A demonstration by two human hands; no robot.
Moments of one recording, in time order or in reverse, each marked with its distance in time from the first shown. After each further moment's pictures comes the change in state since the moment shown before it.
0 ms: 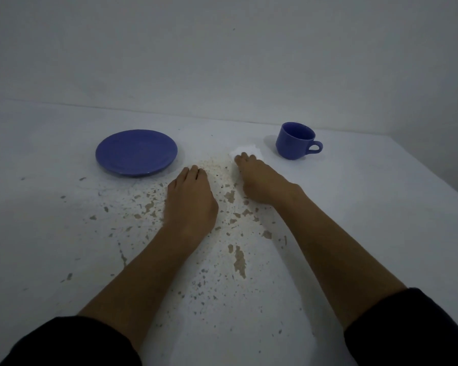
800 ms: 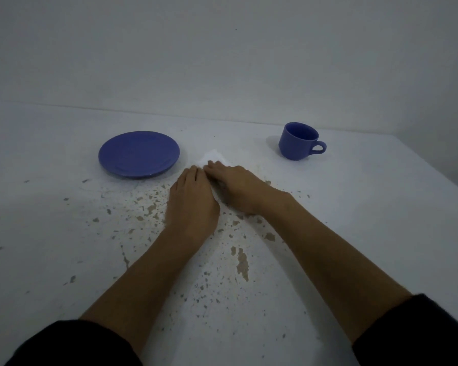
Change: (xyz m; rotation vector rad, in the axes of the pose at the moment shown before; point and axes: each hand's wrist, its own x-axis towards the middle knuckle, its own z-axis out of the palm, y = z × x) left_hand 0.004 -0.007 0.008 -0.006 -0.047 -0.001; right_hand 0.009 -0.020 0.022 0.009 0.031 -0.320
